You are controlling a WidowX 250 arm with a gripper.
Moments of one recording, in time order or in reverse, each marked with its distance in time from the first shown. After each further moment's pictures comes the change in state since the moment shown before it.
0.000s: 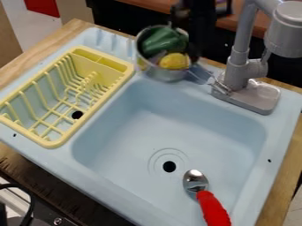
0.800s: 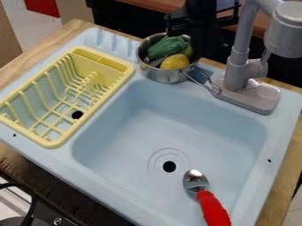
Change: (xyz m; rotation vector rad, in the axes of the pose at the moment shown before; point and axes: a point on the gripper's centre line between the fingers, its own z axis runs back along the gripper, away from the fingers) arm -0.015 0.011 0.006 -0.075 -0.037 -0.162
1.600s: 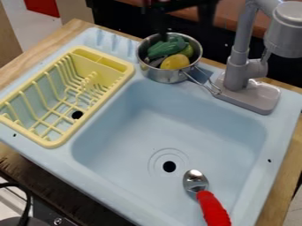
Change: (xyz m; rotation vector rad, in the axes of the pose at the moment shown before) arm 0.008 0.037 0.038 -0.029 -0.087 -0.024
